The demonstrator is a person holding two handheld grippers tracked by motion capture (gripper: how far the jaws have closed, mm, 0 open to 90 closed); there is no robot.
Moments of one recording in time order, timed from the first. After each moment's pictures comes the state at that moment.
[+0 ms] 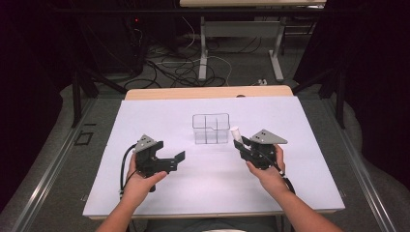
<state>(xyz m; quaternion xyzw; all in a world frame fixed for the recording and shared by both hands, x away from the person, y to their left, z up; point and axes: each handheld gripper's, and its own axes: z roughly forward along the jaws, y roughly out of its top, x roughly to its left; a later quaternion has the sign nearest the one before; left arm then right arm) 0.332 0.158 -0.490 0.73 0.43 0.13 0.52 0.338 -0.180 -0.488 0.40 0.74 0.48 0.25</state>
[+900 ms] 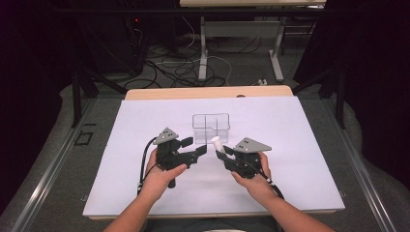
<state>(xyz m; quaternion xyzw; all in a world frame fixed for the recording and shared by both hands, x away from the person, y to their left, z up) 0.334 0.107 -0.468 0.73 0.39 0.07 0.55 0.318 -0.139 -0.491 0.35 0.76 0.51 0.20</state>
